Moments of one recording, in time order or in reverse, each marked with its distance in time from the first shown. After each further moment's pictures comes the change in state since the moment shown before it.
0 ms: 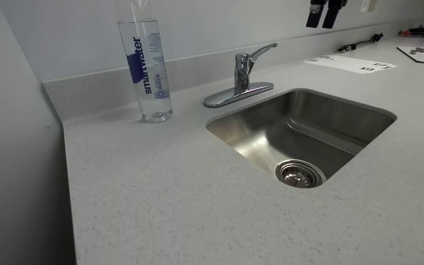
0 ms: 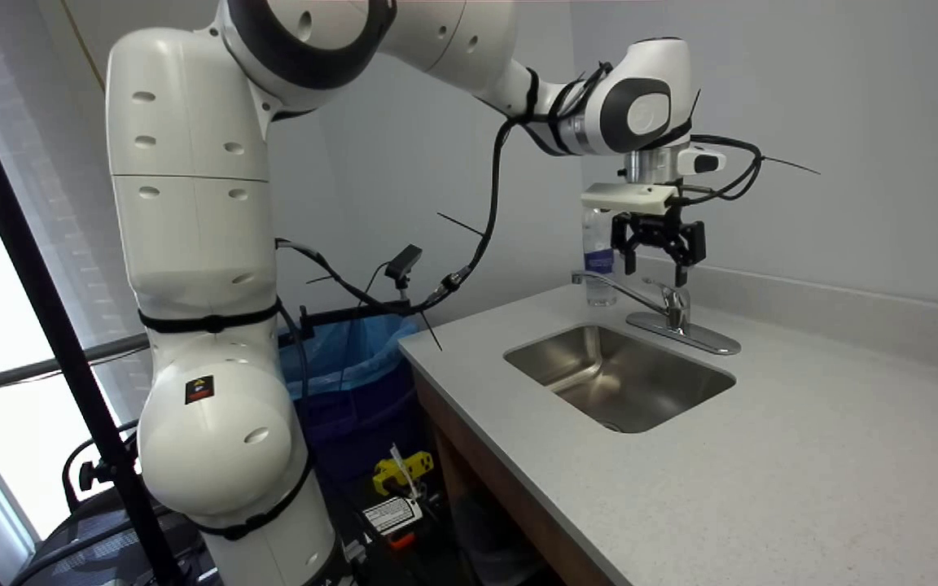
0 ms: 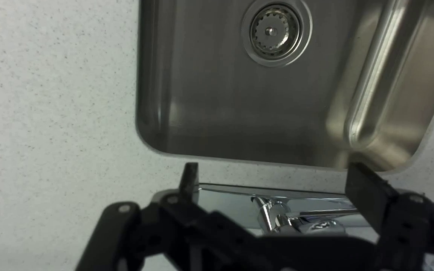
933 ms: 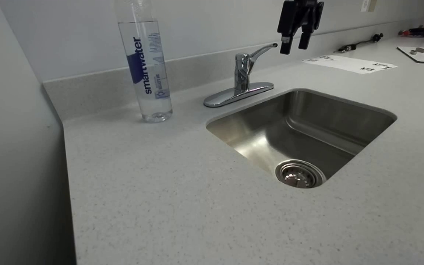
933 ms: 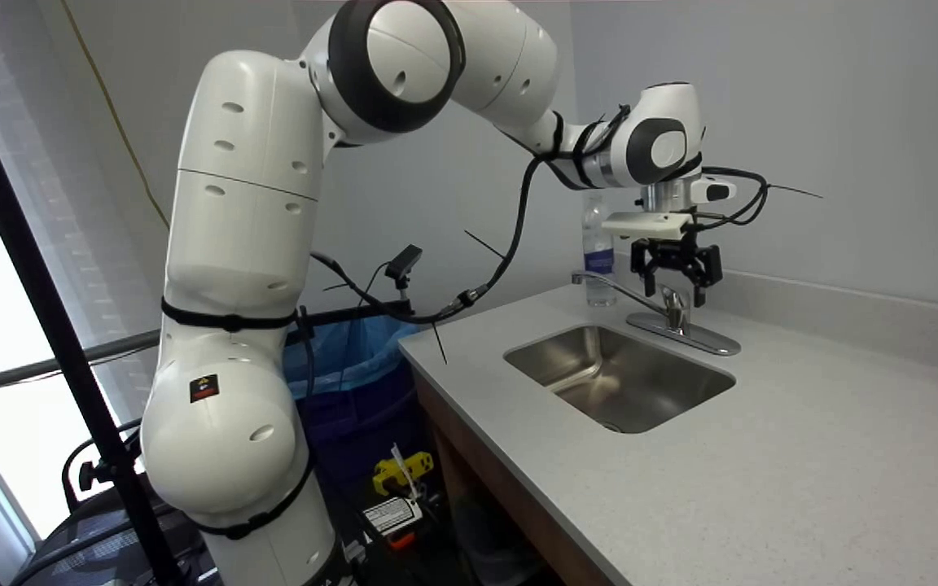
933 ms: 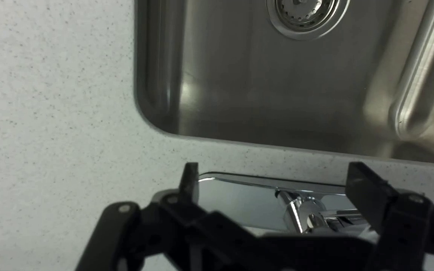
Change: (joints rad) arm 0.028 0.209 -0.001 0.174 -0.097 0.026 0.088
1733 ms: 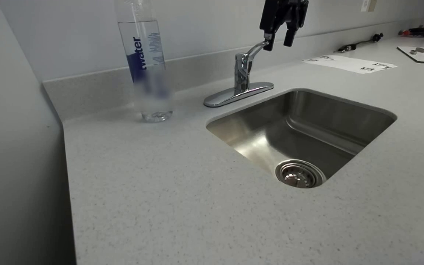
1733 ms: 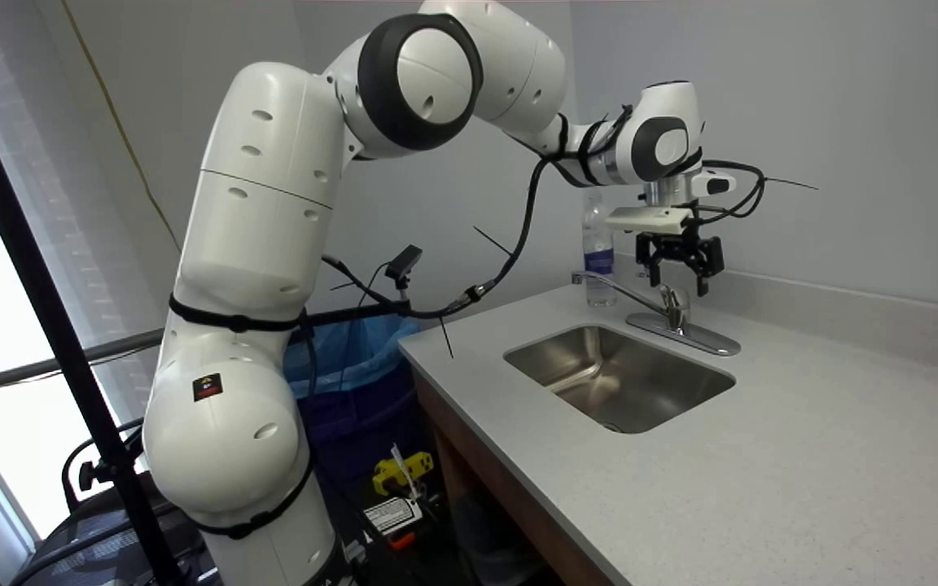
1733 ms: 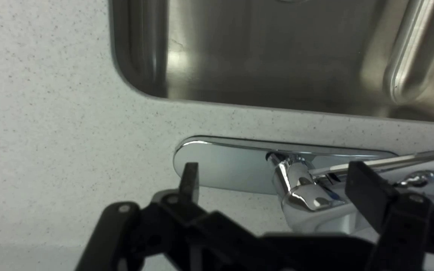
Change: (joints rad) arm 0.022 0.078 0.000 0.128 -0.001 -0.001 0.049
